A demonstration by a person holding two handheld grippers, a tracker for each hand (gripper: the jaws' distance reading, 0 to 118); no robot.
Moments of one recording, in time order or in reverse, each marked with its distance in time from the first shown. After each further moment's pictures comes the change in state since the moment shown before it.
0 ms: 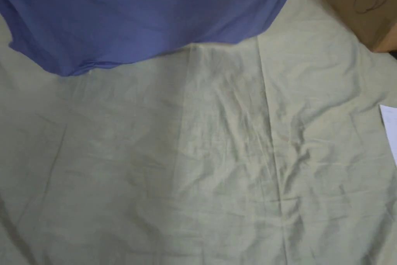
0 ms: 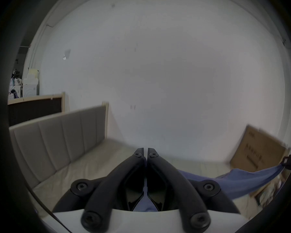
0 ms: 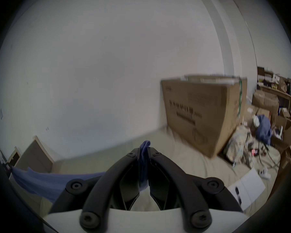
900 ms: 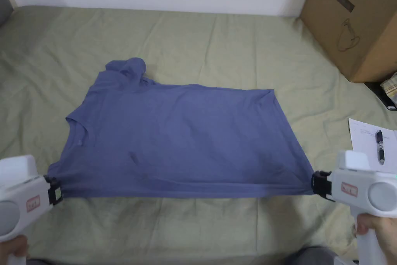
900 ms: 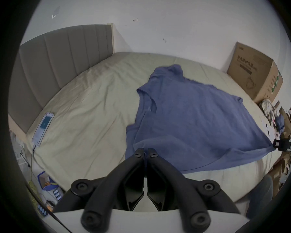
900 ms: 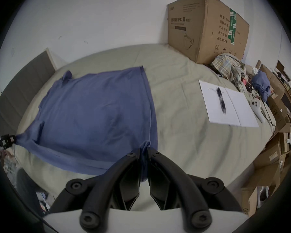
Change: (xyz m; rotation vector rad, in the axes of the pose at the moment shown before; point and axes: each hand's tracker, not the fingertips) left arm -0.138 -0.323 0.280 -0.563 -0.023 -0.148; right arm 0.206 -0.370 0.187 -0.475 0.094 0.296
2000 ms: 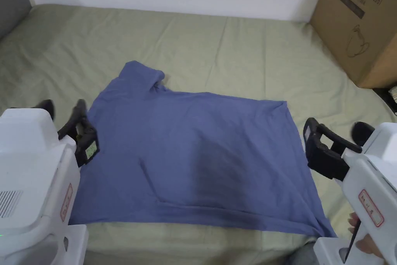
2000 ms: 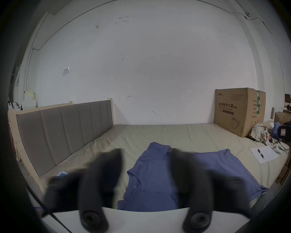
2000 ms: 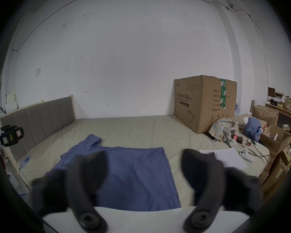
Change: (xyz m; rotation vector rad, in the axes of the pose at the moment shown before) left arm 0.062 0.002 0.126 0.703 0.001 -0.079; right arm -0.086 -0.001 0.153 0.663 0.058 0.054
